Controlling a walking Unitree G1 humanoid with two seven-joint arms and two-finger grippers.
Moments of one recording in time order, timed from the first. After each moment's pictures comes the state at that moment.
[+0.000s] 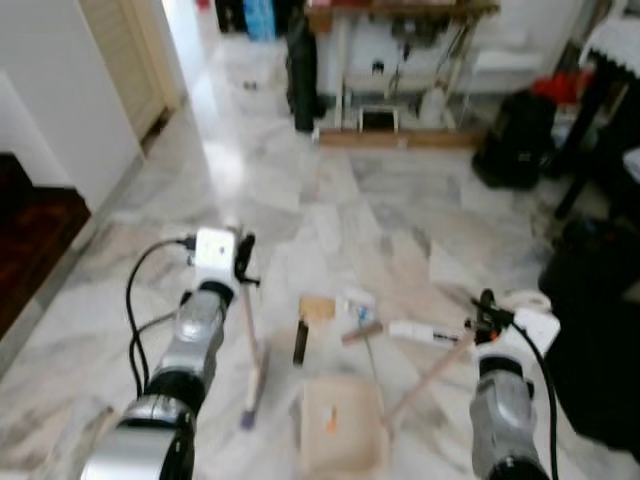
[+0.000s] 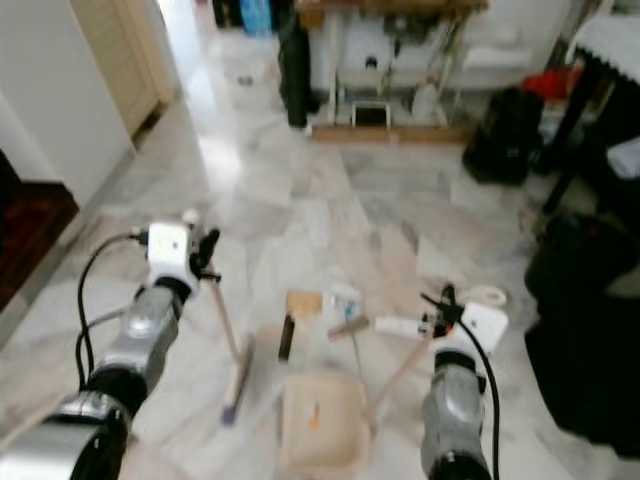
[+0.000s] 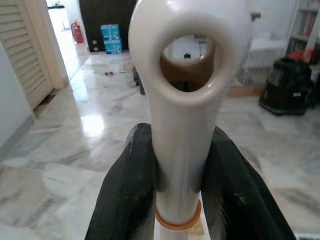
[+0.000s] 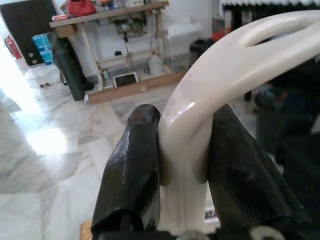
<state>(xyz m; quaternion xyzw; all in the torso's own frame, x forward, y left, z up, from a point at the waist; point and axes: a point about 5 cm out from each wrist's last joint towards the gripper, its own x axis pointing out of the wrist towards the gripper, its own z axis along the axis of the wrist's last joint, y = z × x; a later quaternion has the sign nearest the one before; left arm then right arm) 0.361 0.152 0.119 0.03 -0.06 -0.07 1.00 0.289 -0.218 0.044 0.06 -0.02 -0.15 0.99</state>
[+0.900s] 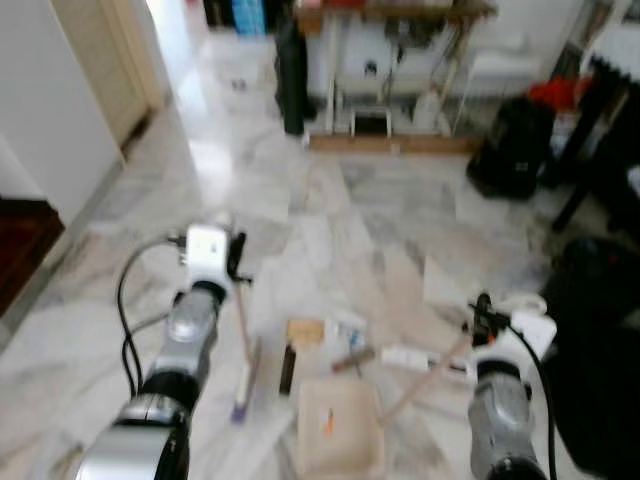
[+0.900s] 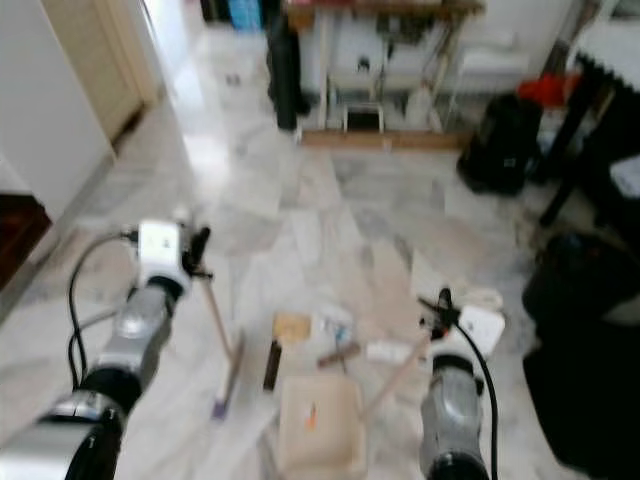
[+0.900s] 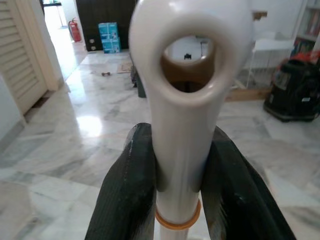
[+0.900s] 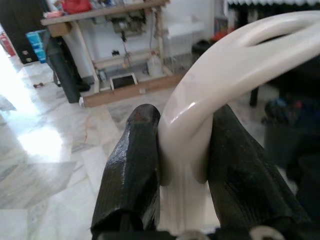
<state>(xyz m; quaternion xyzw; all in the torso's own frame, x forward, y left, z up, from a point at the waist) 0.361 0.158 0.120 0.04 -0.06 -0.06 1.00 0.289 -0.214 0.044 0.06 -0.02 -0.15 0.99</state>
